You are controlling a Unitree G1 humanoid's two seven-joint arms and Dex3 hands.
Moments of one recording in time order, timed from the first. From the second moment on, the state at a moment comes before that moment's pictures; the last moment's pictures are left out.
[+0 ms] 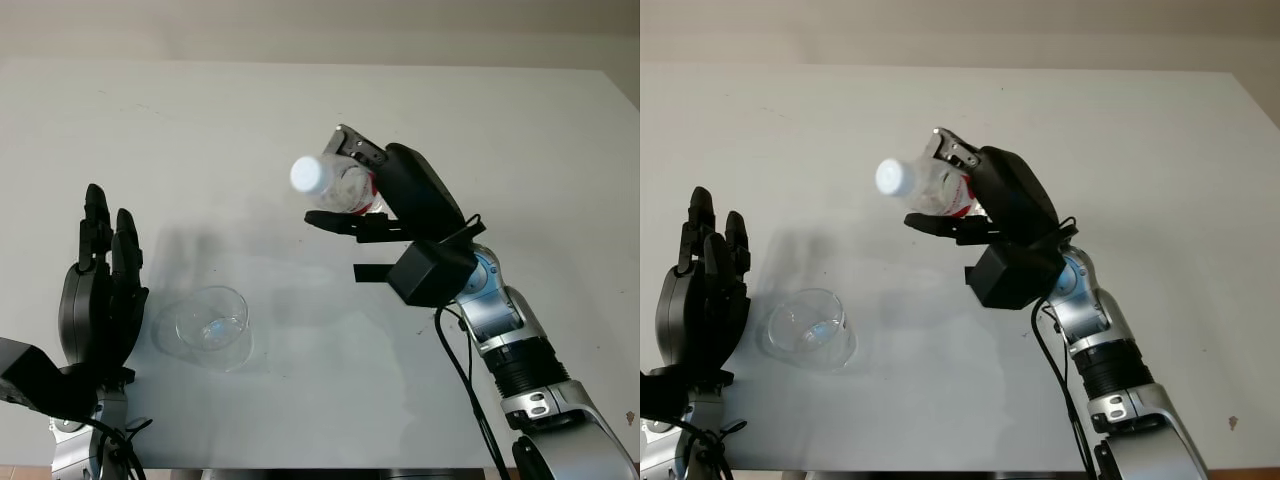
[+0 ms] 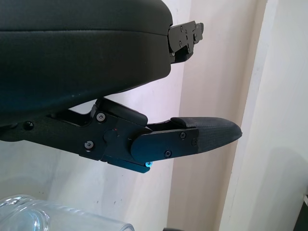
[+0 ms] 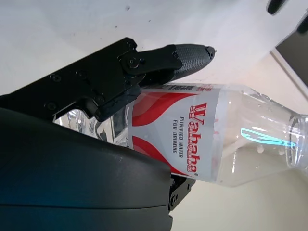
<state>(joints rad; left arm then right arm) 0.00 0.16 0.33 0.05 -0.38 -0.24 -0.27 -0.63 -0.30 0.21 0.45 -0.56 -0.52 -0.07</state>
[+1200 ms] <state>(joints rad) -0.03 0.14 0.30 0.06 -0.34 -0.25 -0.24 -0.90 -0.27 0.50 0.70 -0.92 -0.63 -0.52</state>
